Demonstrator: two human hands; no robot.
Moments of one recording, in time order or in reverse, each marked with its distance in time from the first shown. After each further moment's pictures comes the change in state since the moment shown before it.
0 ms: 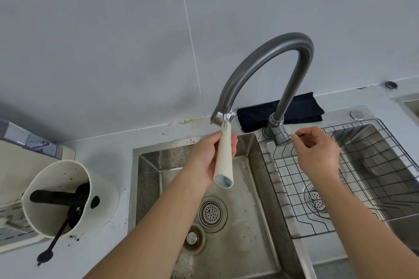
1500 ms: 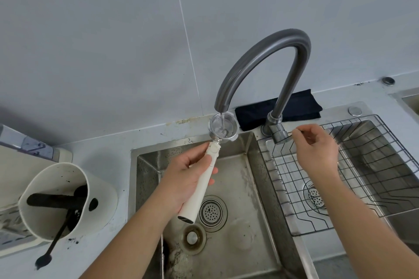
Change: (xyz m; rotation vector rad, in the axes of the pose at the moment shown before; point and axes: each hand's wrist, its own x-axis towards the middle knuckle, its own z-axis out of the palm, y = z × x) left_hand -0.048 -0.006 -0.050 0.603 -0.021 0.375; right_hand -0.004 -0.007 -0.001 0.067 0.002 0.028
